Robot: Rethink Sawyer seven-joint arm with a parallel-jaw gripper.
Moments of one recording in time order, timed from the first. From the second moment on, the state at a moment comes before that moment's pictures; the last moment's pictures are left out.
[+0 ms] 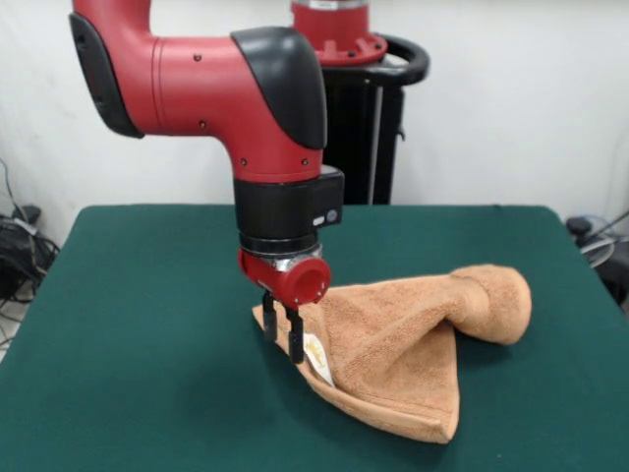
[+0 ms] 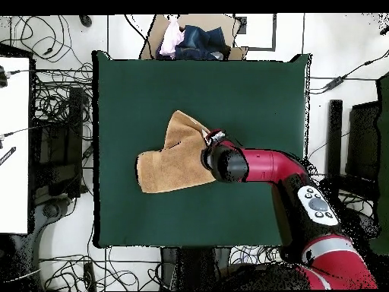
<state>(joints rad) -0.58 -0.53 0.29 1.67 -0.45 0.25 2.71</state>
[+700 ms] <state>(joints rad) -0.56 -0.48 0.28 1.67 -0.45 0.22 2.71</state>
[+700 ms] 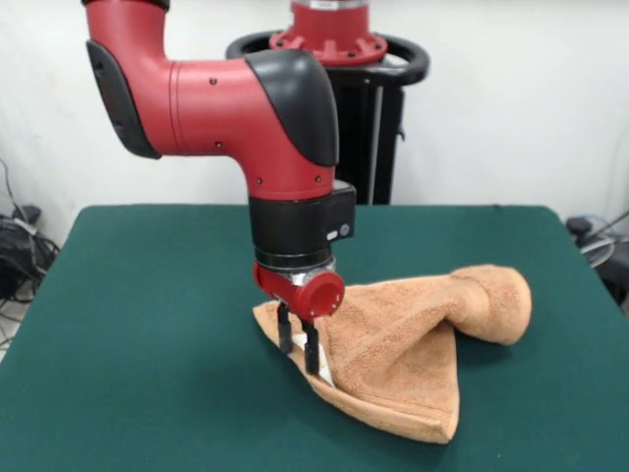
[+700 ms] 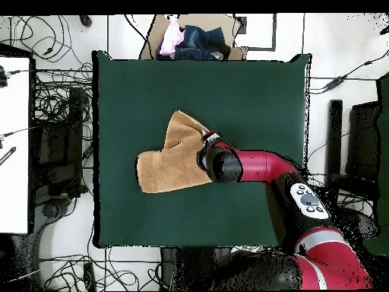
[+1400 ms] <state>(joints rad) -0.69 -0.43 0.34 1.60 -0.57 0.28 2.59</state>
